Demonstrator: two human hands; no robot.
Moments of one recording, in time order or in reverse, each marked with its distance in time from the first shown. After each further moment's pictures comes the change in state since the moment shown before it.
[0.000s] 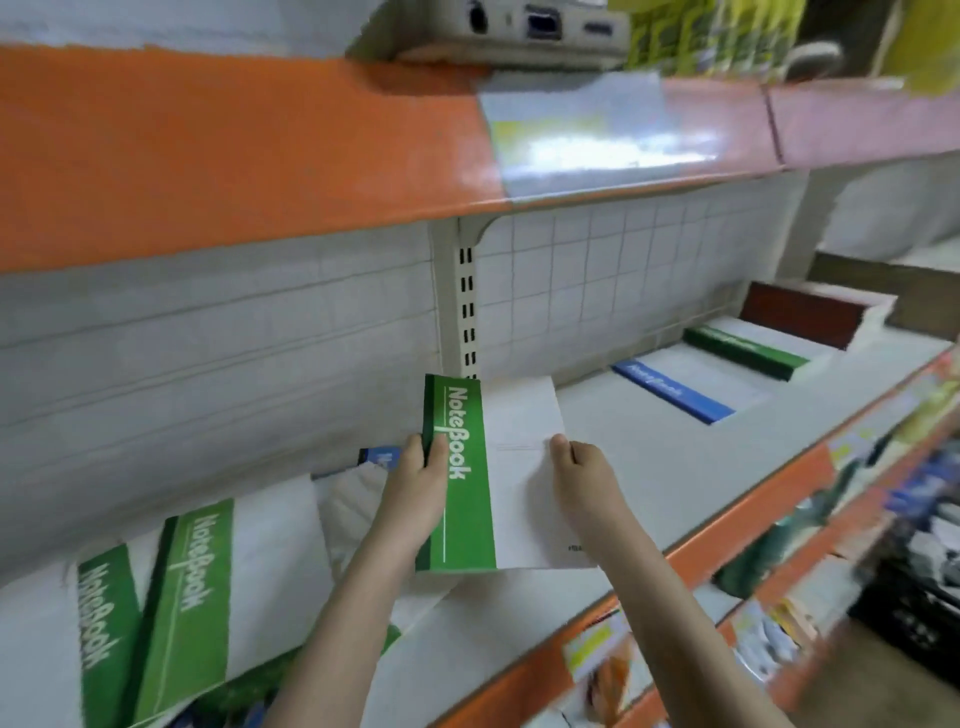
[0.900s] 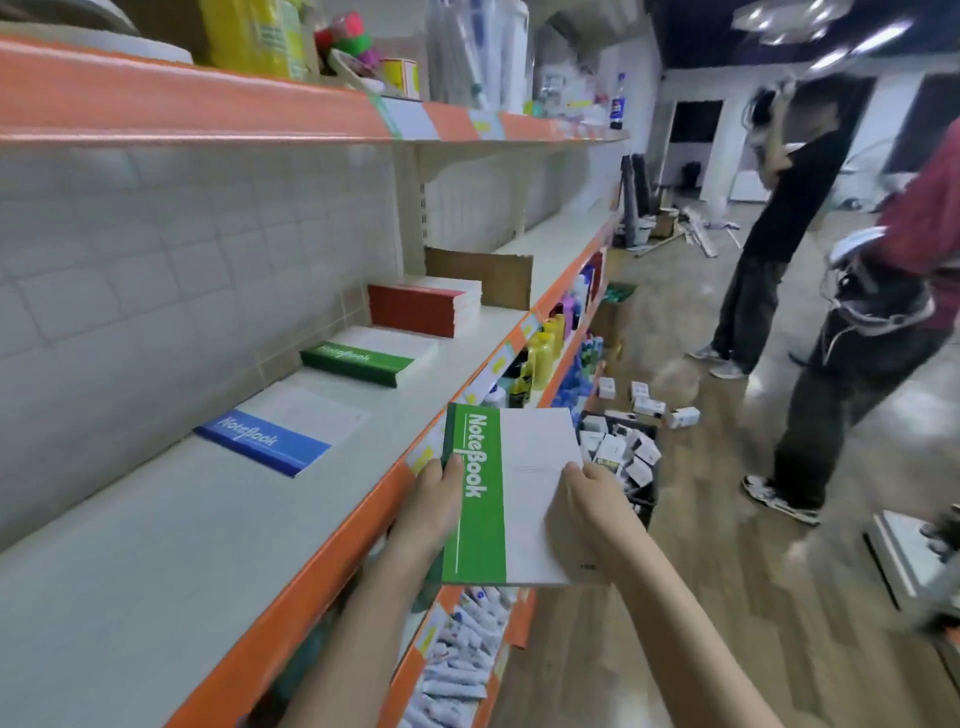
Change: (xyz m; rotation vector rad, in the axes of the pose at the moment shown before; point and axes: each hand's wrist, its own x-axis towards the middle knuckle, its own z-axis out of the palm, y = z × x) left_hand -0.058 0.136 0.432 -0.037 -0.720 0.095; right_hand 0.022 0.202 -0.376 0.056 0.533 0.403
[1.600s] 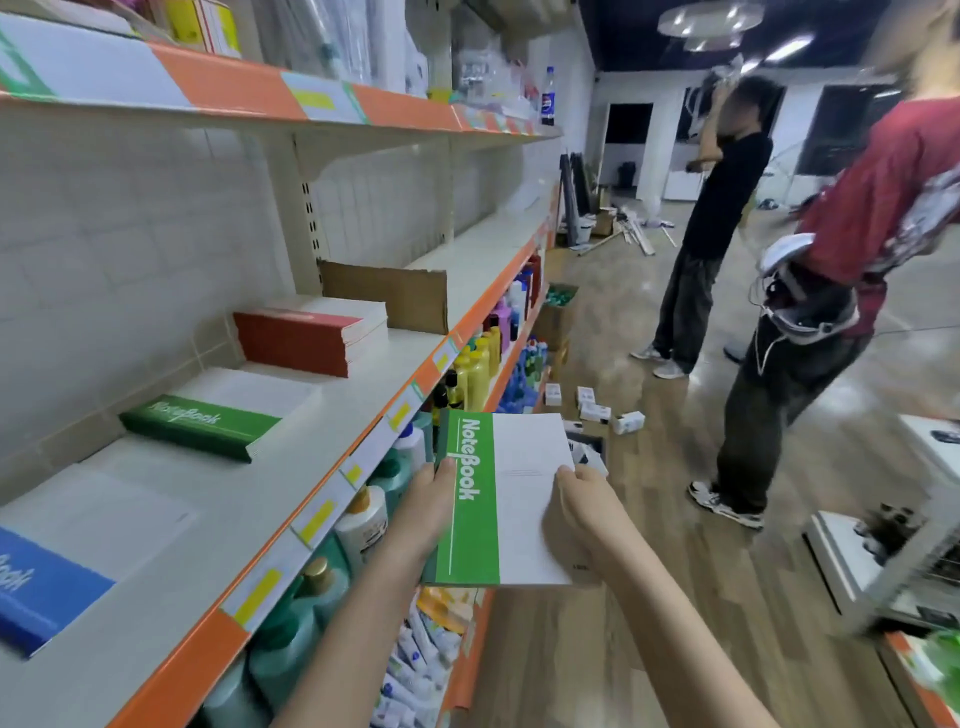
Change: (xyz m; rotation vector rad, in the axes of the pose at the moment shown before) left_hand 0.137 0.048 0.124 -0.016 -0.142 -0.045; right_hand 0.161 0.014 -0.074 -0.030 0.055 0.122
